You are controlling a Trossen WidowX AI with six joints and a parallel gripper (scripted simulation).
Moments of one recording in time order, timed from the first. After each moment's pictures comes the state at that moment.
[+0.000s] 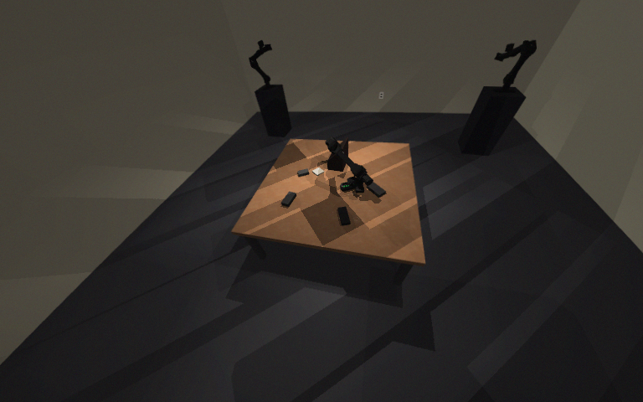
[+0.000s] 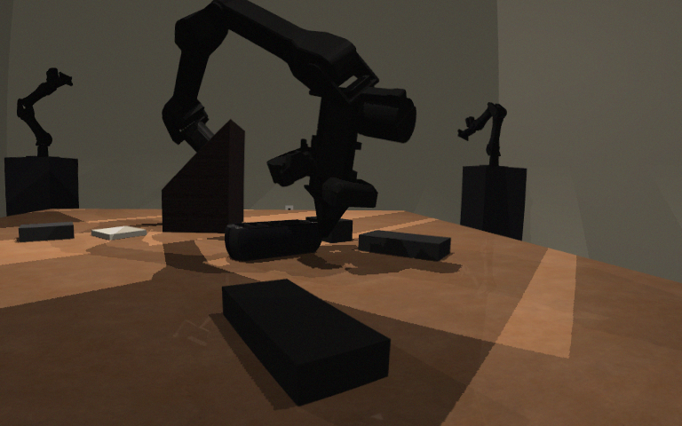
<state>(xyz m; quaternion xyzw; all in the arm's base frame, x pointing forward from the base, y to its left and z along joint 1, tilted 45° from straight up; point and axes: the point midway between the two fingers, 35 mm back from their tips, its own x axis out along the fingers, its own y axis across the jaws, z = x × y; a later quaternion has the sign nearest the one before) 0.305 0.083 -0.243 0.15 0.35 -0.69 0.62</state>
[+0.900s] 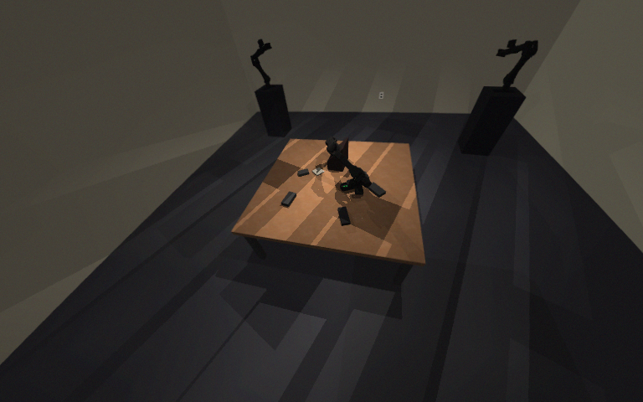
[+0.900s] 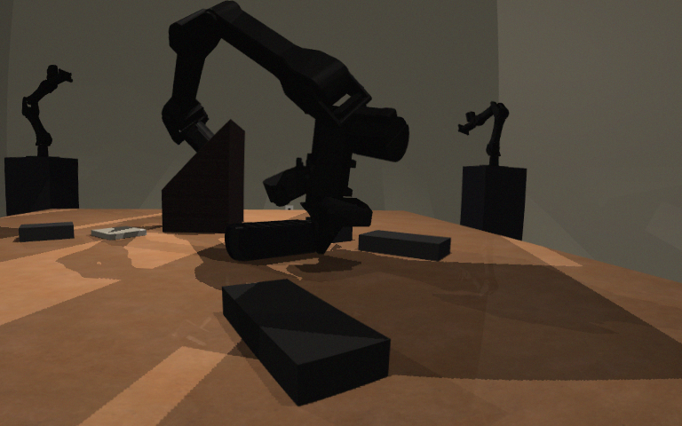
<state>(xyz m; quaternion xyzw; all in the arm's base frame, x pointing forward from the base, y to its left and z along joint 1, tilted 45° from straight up) 0.300 0.062 -0.259 0.16 0.35 -0.68 0.62</state>
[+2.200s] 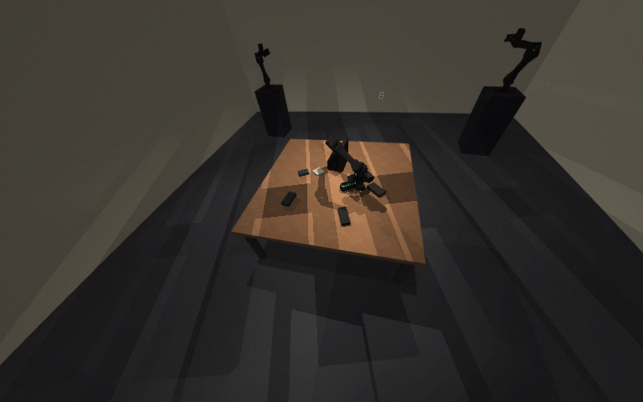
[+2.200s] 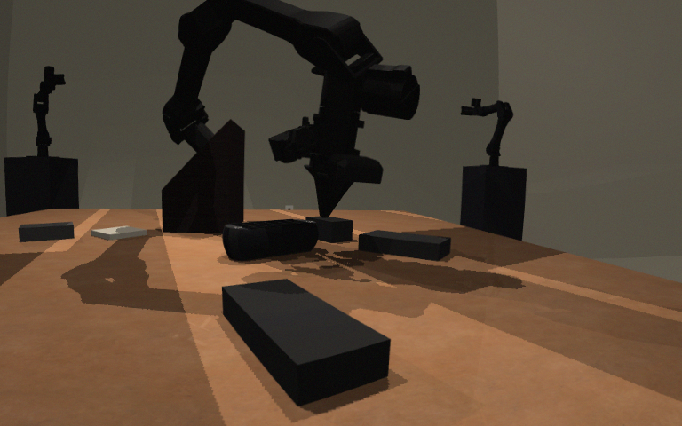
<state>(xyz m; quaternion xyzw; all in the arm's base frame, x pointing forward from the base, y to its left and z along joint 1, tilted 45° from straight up) 0.310 0.104 -0.223 0.13 0.36 -0.68 0.62</state>
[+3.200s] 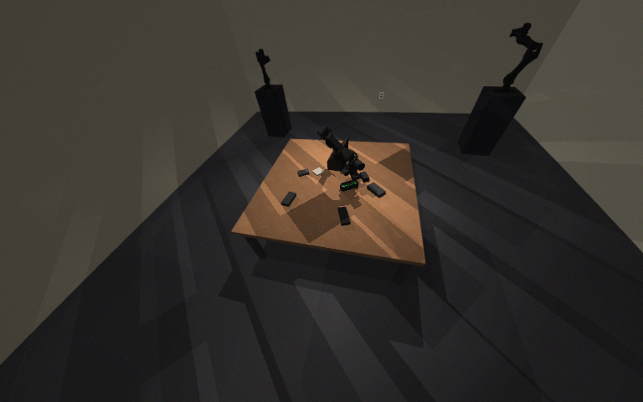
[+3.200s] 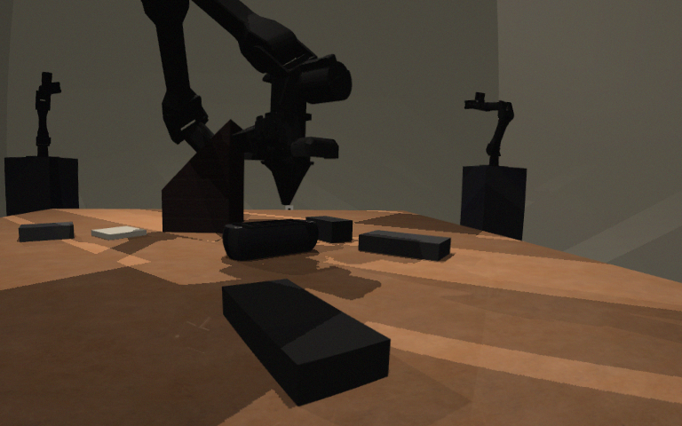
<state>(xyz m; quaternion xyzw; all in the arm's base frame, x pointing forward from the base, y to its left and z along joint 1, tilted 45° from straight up) 0.248 0.073 -0.173 0.07 0.45 -0.55 0.70</state>
